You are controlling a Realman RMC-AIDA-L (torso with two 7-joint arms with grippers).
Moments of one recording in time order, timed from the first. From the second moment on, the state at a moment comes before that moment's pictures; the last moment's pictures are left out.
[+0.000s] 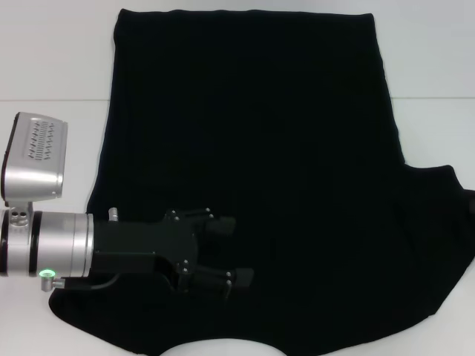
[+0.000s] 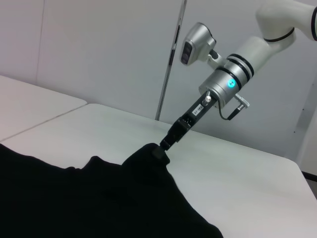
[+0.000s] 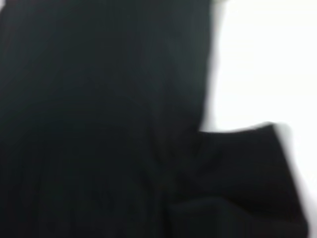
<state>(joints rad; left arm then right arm) -0.56 -2.13 0.74 0.69 2.06 1.65 -1.34 0.64 1.85 -0.54 -0.60 -2.48 -1.34 2.30</state>
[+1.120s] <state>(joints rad) -0.56 -2.11 0.66 0.71 2.07 1.63 -1.41 0.85 1.96 -0.78 -0.63 -2.33 -1.41 2.26</state>
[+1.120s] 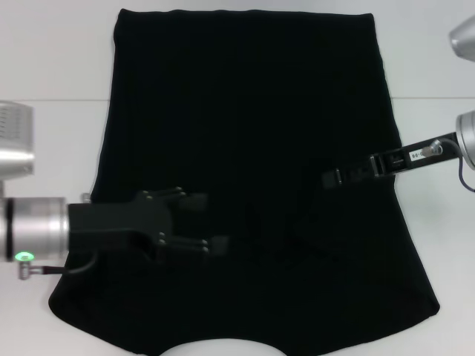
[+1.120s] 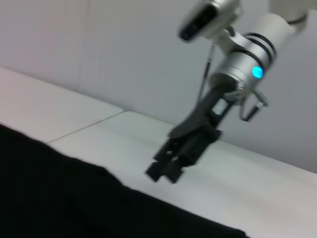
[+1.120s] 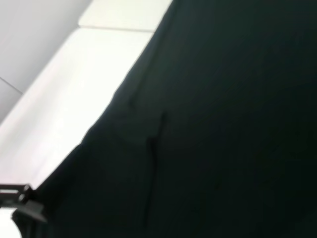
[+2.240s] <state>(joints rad) -0.47 -2.08 0.44 1.00 2.55 1.68 -1.90 0.79 2.03 -0.79 -0.54 -2.09 -1.29 1.90</state>
